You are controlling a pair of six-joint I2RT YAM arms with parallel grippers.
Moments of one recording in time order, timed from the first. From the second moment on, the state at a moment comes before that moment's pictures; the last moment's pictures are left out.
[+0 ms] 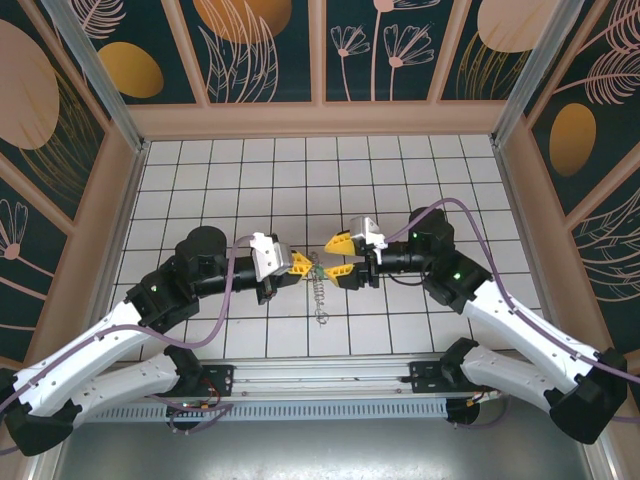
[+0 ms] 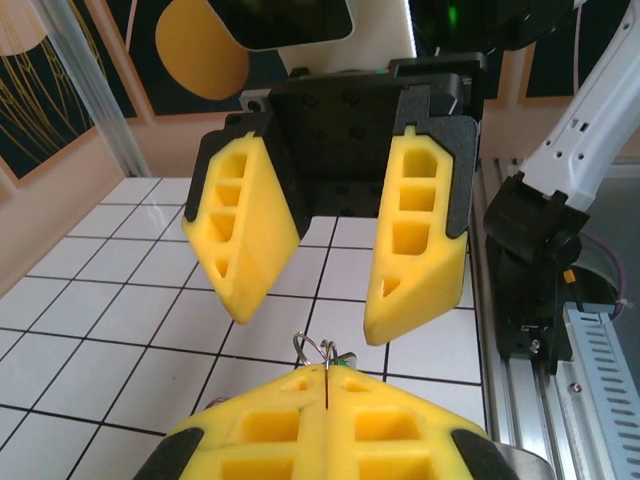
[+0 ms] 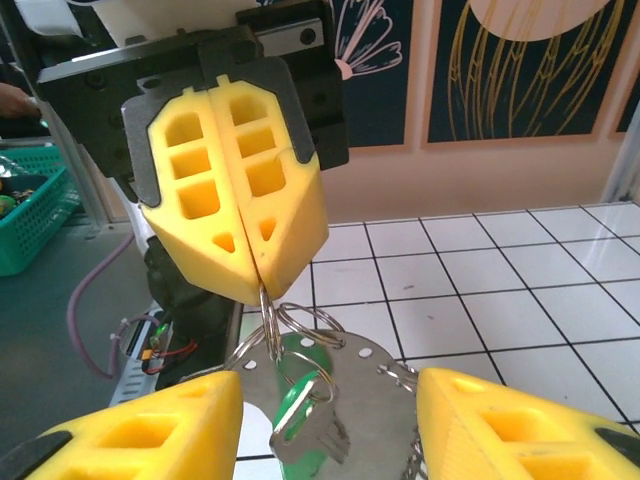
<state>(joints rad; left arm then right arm) -0.88 0.84 0.88 -0.30 0.44 0.22 0.74 0.94 0.79 -0.03 -0.83 -0.13</state>
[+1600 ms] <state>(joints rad) -0.88 0.95 0.98 -0.42 0.39 0.29 0.78 1.06 0.99 -0.37 -0.73 -0.40</state>
